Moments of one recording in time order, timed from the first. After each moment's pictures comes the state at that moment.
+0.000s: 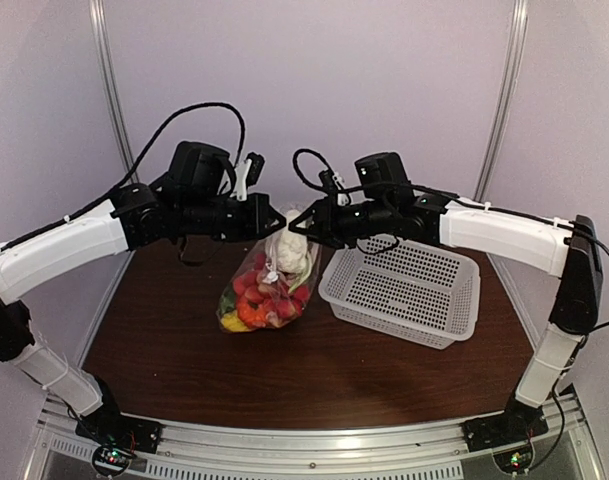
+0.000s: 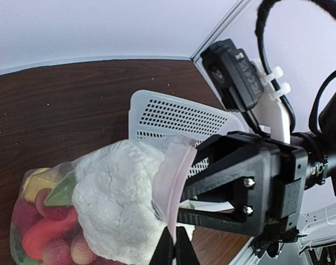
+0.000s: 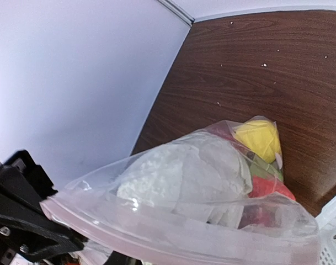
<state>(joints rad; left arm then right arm) -0.86 1.47 1.41 -0.43 0.07 -0.58 0.78 1.74 1.52 -0.23 -0.39 0.75</state>
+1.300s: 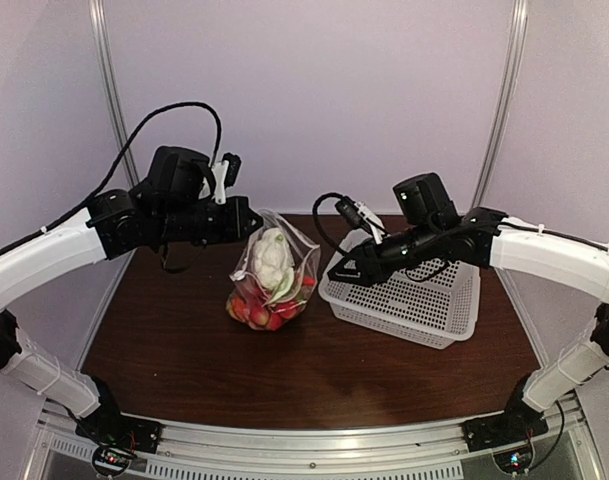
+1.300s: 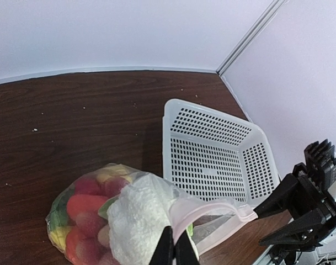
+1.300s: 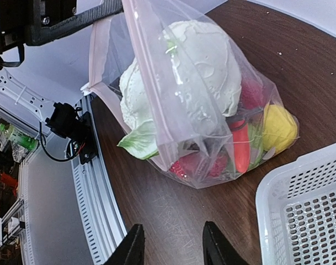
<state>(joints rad) -0.86 1.36 1.34 -0.46 -0.09 -0.57 0.78 1.44 1.23 -0.40 -0.51 0.20</state>
